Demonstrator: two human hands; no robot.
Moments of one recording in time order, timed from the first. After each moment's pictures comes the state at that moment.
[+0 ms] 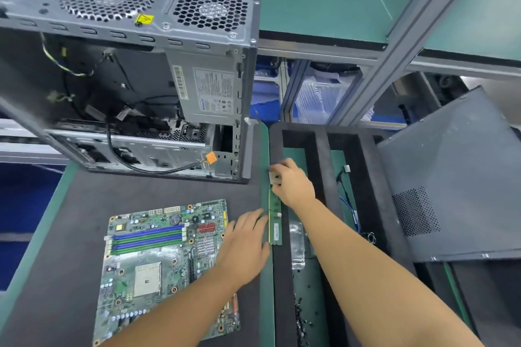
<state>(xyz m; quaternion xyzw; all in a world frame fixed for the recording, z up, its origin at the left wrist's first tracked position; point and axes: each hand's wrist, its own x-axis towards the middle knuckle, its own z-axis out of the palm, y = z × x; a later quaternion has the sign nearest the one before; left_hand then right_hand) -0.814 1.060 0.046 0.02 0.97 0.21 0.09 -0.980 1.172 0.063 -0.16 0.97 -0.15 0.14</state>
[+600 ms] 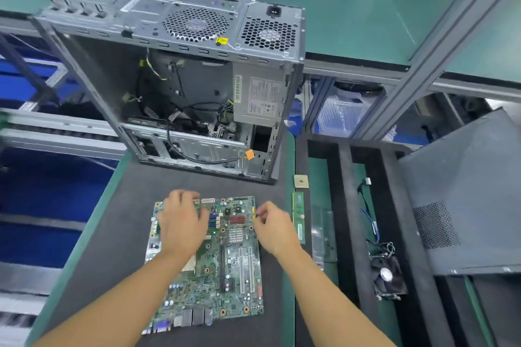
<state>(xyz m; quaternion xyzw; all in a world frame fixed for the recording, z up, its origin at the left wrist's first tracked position) -0.769 0.919 0.082 -0.30 0.93 0.22 -0.08 -0.844 1.108 0.098 -0.09 0.91 -0.33 0.24</state>
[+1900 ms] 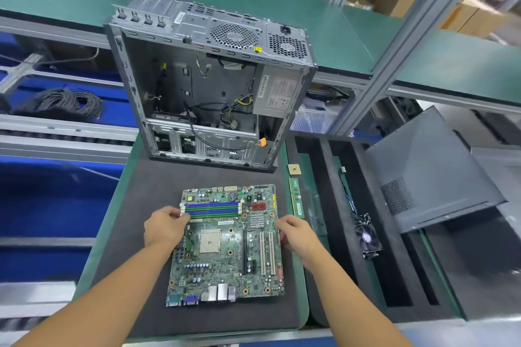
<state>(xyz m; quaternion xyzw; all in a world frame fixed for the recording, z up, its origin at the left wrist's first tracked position) -0.702 0.849 0.077 -0.44 0.79 0.43 0.02 -0.758 1.139 0.119 0.12 0.82 -0.48 0.28</state>
